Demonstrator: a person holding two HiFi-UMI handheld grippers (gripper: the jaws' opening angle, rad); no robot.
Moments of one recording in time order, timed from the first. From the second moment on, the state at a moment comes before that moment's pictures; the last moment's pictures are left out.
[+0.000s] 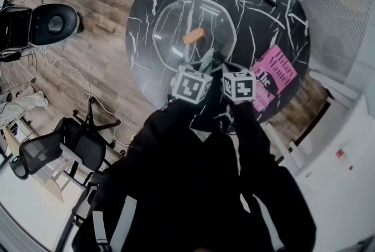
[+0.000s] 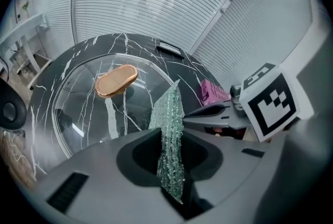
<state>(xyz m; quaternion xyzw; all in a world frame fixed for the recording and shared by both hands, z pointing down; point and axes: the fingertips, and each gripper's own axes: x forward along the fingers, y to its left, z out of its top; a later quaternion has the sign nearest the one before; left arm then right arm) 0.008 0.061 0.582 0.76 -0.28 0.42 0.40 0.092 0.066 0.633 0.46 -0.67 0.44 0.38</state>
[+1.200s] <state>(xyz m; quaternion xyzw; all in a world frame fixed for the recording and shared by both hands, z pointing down) -0.008 0.021 0.595 0.76 -0.32 0.47 0.33 0.086 0.069 0.631 0.45 -0.67 0.45 0.37</state>
